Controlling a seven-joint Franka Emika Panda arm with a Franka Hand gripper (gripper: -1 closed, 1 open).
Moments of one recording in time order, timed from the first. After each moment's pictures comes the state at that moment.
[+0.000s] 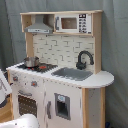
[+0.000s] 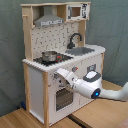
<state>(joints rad) -0.86 -1.48 1.55 -2.03 -0.41 2.94 0.53</state>
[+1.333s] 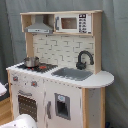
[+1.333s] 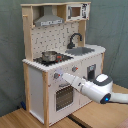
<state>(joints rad) -0.67 -1.48 1.53 -2.10 -0.42 2.77 0.16</state>
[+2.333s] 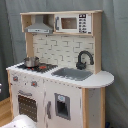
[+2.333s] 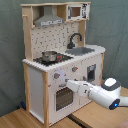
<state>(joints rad) -0.55 -1.48 1.54 -2.13 -0.41 2.69 -0.13</state>
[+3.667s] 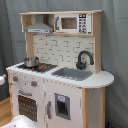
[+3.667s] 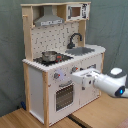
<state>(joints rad) -0.48 -1.44 1.42 -2.27 -0.41 2.75 -0.53</state>
